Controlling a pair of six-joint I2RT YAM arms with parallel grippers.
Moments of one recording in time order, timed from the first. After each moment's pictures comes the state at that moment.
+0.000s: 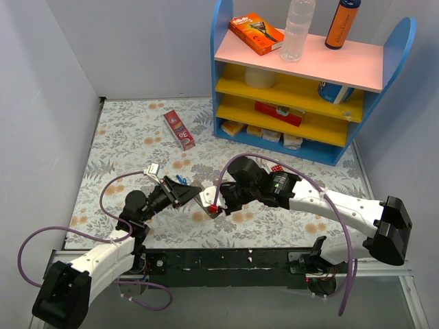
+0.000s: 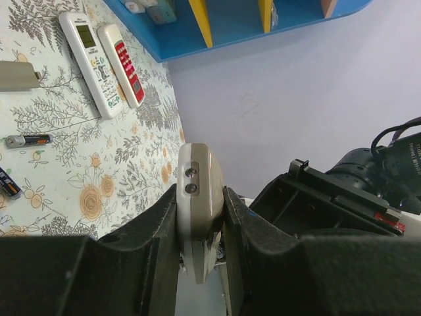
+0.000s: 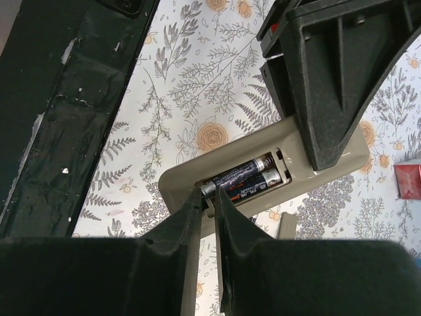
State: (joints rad) left arm -0.41 0.79 0.06 0.77 0.51 -1.34; right arm 1.11 1.31 1.06 -0.48 -0.49 -0.76
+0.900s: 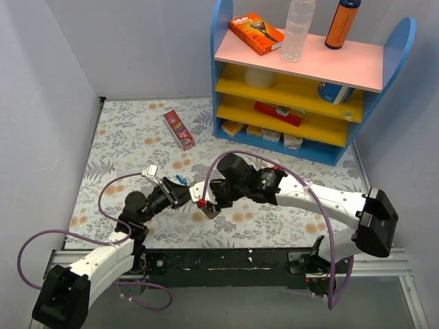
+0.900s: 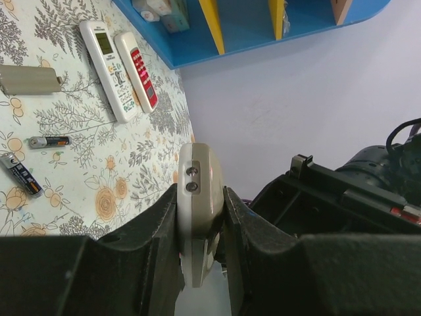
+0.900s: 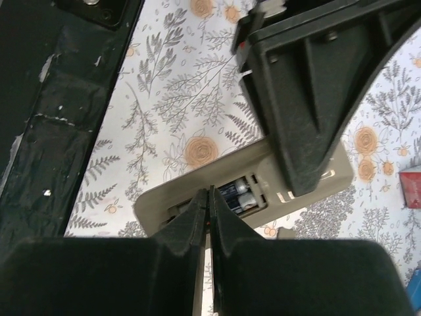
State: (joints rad) left arm -0.41 0.75 0.05 0.73 0.48 -1.31; right arm 1.10 1.43 1.12 -0.43 -0.48 -0.72
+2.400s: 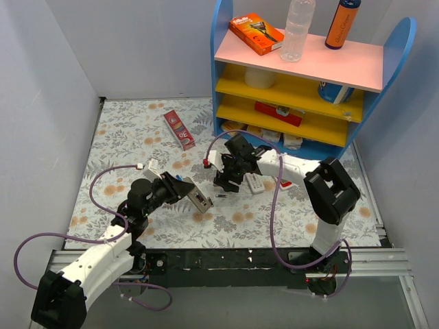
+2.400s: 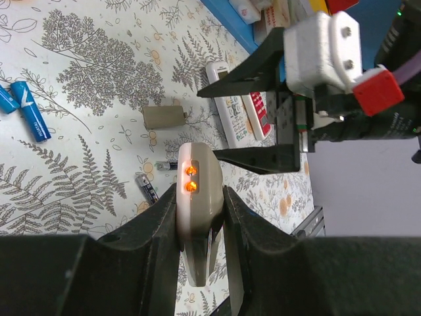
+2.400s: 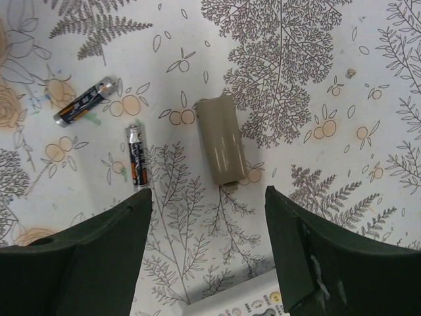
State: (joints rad) left arm -0.43 0.73 0.24 0.21 0.24 -0.92; right arm 0.77 1.78 1.19 -0.42 -0.35 -0.59
